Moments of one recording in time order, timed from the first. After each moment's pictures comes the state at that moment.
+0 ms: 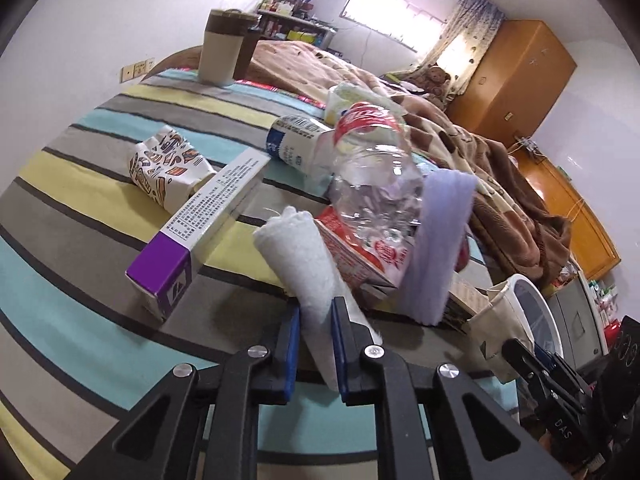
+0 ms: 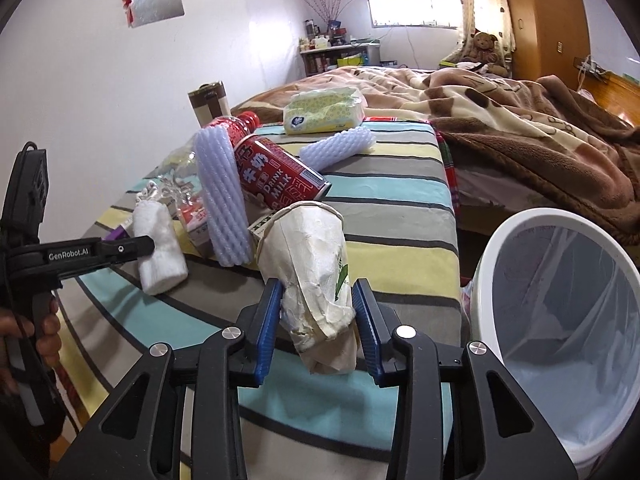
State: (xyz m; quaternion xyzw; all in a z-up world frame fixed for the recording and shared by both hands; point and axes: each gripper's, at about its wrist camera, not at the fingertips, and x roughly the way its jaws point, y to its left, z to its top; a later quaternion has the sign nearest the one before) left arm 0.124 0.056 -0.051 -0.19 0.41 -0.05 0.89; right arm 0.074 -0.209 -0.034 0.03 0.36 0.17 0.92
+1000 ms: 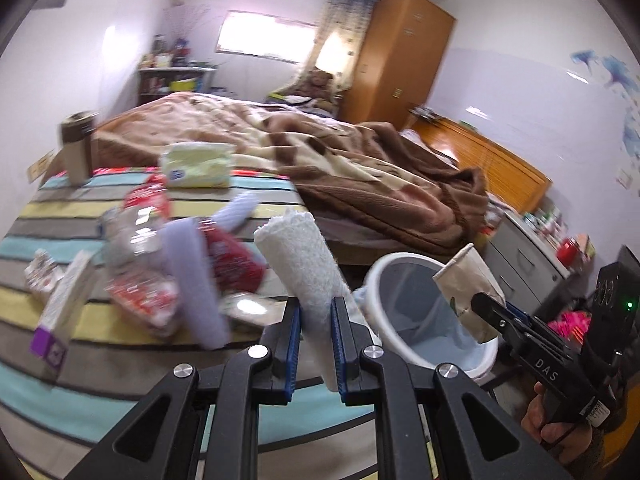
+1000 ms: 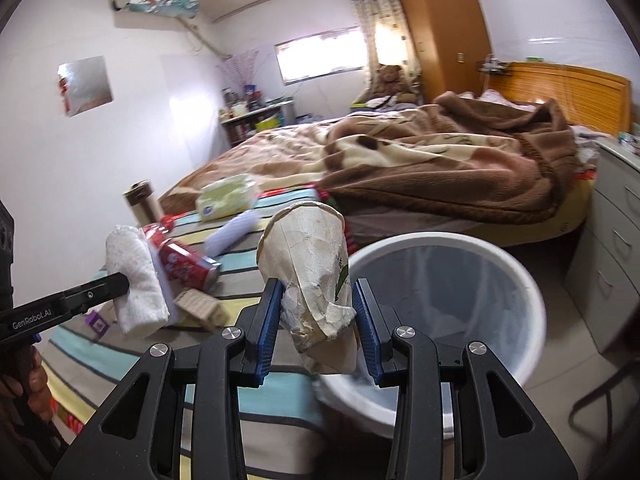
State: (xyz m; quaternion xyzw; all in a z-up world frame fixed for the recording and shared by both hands) left arm 0.095 -0.088 0.031 -0.08 0.34 -0.22 0.91; right arm 0.034 -0.306 0.009 0.11 0.28 0.02 0.95
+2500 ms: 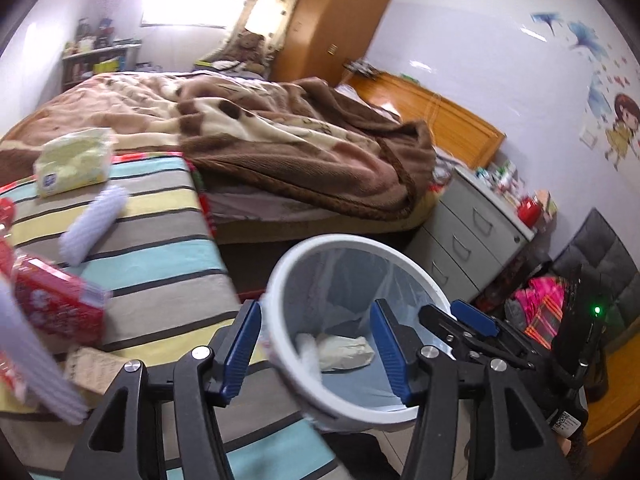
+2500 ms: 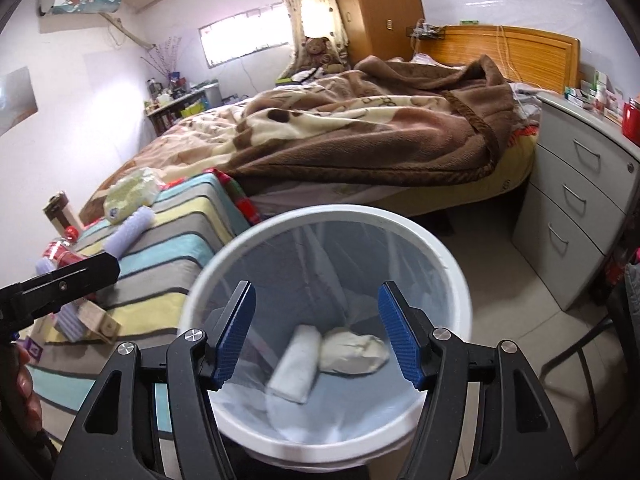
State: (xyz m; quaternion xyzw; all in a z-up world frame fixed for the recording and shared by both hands) left arm 0.158 -0.186 0.011 -0.05 0.38 -0.32 0.87; right arm 0.055 -0.350 -0.011 0.13 0.33 -0.07 0.93
